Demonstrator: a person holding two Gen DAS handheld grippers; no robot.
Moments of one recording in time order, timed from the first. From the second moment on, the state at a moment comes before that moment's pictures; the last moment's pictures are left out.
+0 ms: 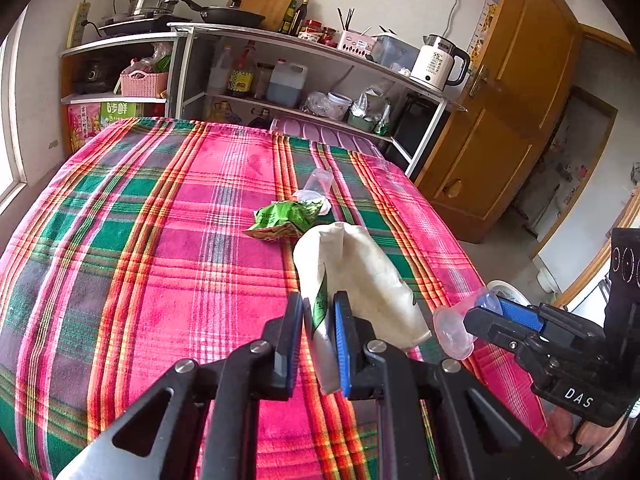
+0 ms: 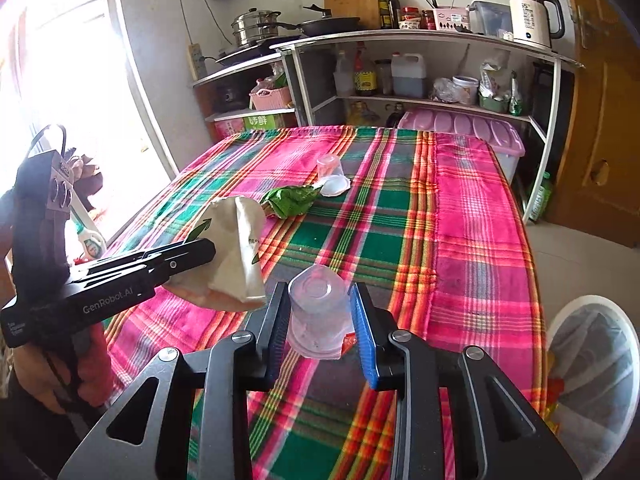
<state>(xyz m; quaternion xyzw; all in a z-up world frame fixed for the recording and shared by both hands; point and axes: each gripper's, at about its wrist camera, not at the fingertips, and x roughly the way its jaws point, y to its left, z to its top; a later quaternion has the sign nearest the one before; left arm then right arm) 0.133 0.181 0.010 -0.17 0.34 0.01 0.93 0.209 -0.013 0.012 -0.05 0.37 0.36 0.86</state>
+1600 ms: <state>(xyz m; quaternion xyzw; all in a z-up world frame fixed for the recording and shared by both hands) 0.174 -0.055 0.035 -0.07 0.35 -0.17 0.92 0.193 -0.253 0.018 0.08 0.36 0.17 0.91</state>
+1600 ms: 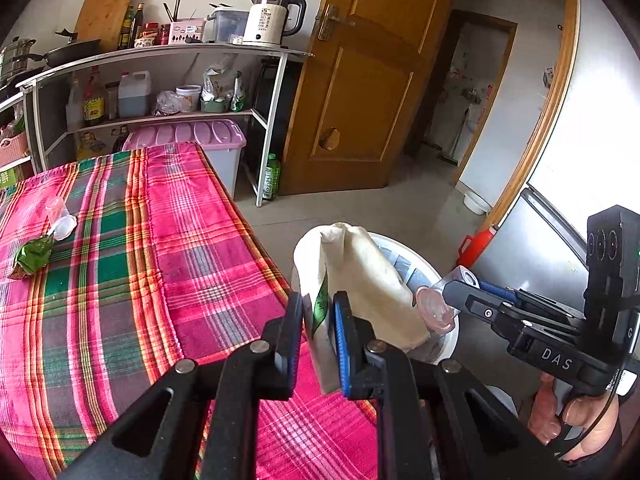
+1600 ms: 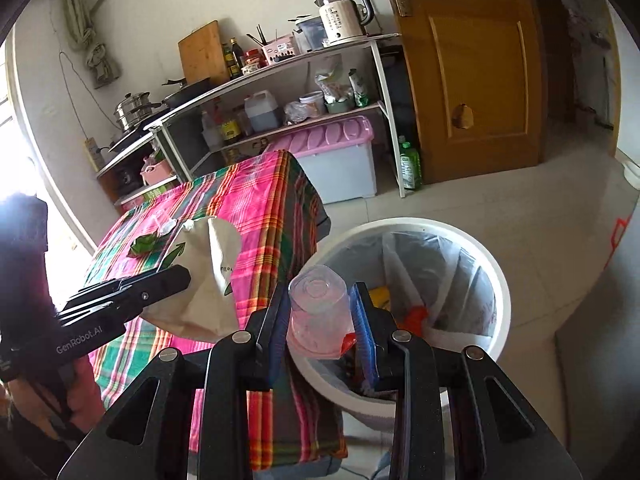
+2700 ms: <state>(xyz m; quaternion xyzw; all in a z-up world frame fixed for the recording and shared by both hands) 0.225 -0.121 -0.017 -0.04 0.42 -0.20 0.88 0.225 -0.309 -0.038 0.12 0.42 0.12 0.89</state>
